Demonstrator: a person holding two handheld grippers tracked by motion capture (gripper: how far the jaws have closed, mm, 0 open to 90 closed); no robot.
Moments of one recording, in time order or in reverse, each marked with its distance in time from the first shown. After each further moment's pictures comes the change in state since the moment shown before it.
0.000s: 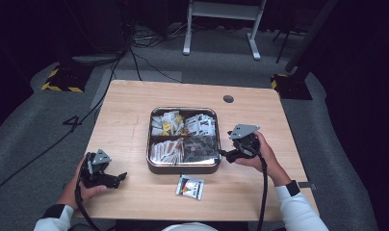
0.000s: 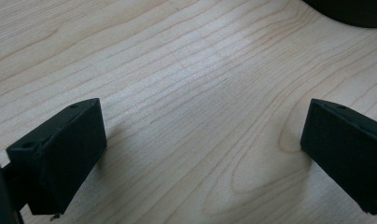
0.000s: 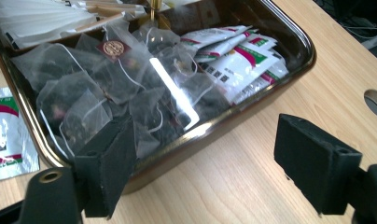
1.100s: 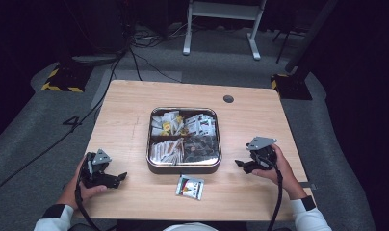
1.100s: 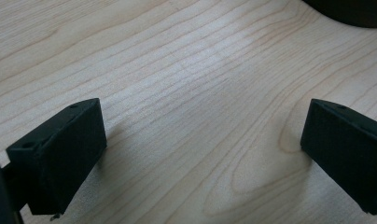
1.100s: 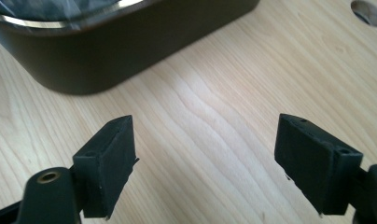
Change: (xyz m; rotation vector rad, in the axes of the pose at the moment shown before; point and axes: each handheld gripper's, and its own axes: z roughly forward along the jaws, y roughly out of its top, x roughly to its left) left arm 0.000 0.000 0.000 0.000 0.000 -0.002; right arm -0.008 -0.070 -0.015 0.093 -0.057 0.075
